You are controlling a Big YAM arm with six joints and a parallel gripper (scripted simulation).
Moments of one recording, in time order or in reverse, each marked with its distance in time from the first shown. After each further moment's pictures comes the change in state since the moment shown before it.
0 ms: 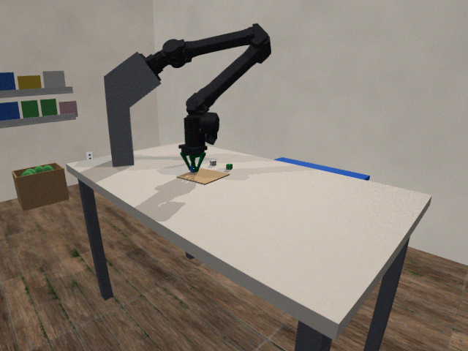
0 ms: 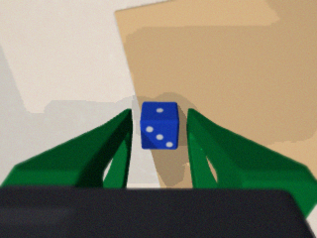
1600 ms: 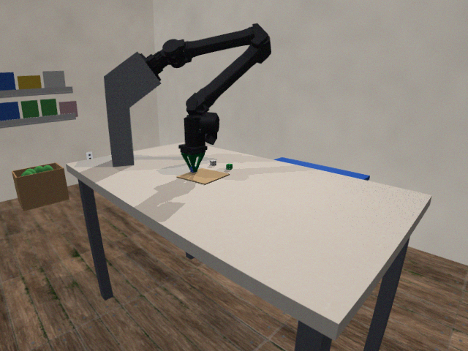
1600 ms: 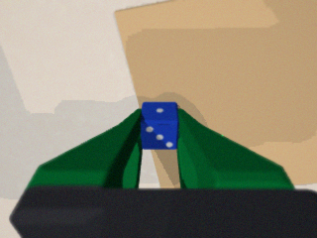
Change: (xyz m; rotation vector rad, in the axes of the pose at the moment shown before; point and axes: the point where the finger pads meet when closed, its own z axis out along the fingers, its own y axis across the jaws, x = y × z) arm 0.000 0.000 0.000 0.000 0.000 0.000
